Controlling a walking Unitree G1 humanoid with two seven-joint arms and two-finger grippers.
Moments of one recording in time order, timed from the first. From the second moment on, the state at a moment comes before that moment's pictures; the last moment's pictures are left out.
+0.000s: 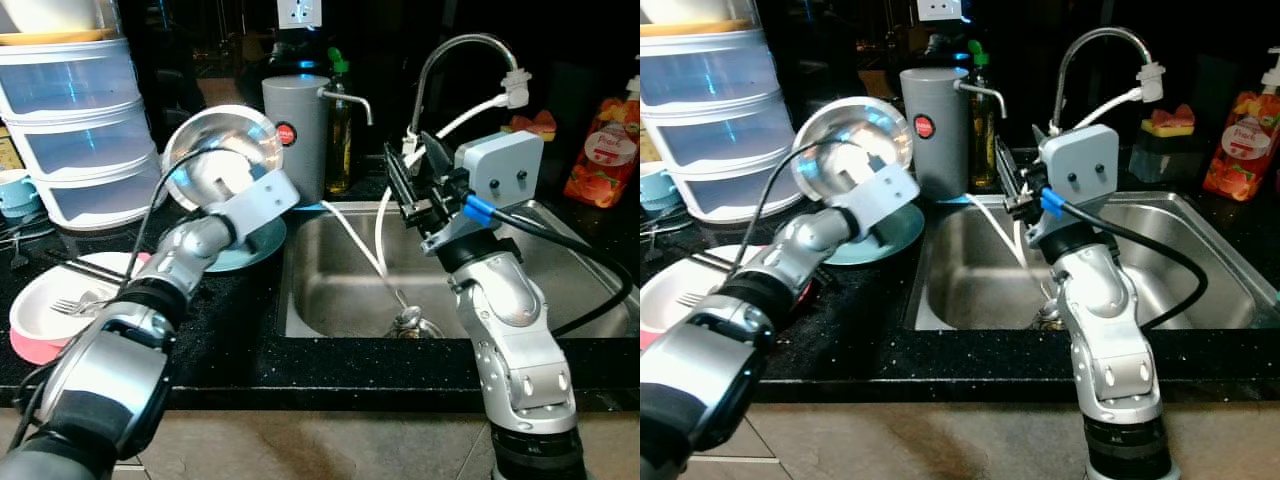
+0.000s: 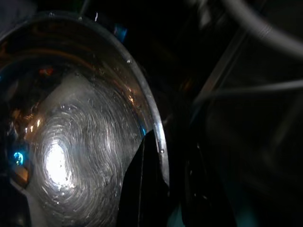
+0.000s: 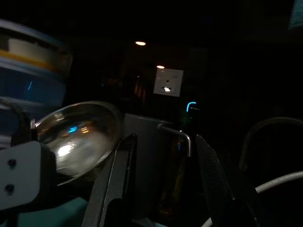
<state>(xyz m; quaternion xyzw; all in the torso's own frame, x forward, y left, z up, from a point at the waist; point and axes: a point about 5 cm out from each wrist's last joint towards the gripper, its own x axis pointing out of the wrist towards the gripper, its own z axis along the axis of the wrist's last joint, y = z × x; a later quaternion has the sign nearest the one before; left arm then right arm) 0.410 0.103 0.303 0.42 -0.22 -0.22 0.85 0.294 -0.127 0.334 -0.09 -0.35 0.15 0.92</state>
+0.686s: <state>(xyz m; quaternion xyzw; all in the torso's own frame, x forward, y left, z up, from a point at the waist) 0.358 0.031 0.269 0.52 -0.42 -0.33 0.67 0.325 -0.119 0.322 -0.11 -0.26 0.07 0.96</state>
